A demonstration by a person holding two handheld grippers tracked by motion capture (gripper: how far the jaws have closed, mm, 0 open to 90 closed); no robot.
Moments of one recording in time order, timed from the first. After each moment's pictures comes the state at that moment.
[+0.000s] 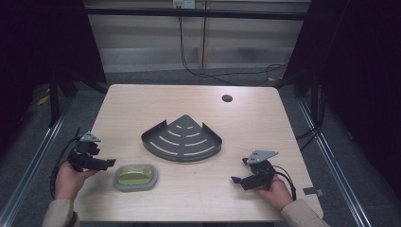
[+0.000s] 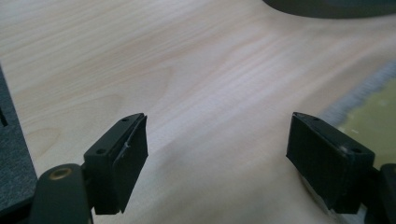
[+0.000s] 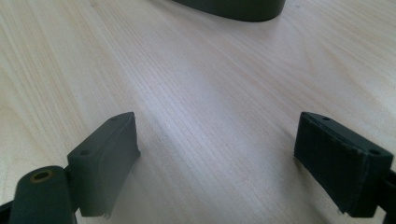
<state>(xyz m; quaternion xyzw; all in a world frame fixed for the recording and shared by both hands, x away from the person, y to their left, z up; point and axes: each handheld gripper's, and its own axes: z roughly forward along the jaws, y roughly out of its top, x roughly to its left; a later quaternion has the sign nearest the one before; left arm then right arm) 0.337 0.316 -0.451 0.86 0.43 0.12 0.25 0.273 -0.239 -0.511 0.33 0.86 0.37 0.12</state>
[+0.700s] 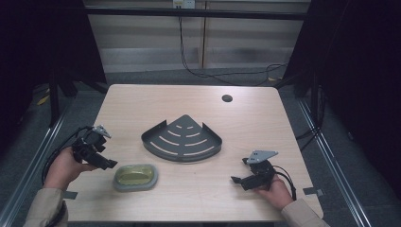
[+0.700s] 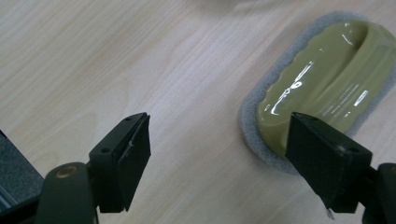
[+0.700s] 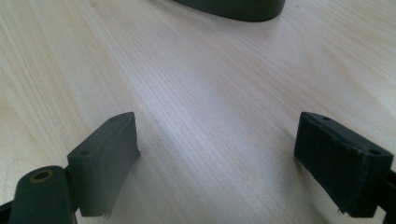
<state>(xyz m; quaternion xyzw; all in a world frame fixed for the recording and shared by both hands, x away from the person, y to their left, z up) 0.343 0.286 -0.407 0.92 0.34 0.06 0.17 0.273 -0.239 -0.511 0.33 0.86 0.37 0.12</state>
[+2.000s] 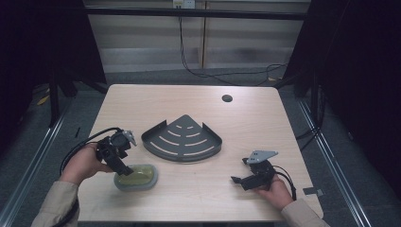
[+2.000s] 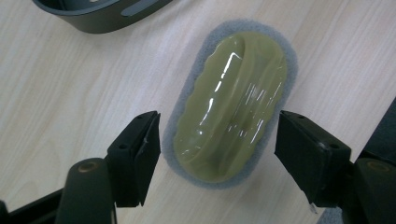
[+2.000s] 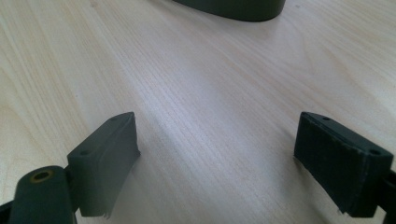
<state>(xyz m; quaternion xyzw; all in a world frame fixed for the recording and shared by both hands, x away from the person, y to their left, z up) 0.339 0.217 -0.397 0.97 0.20 -0.01 0.11 0.273 -0.239 -0.511 0.33 0.86 0.37 0.12</state>
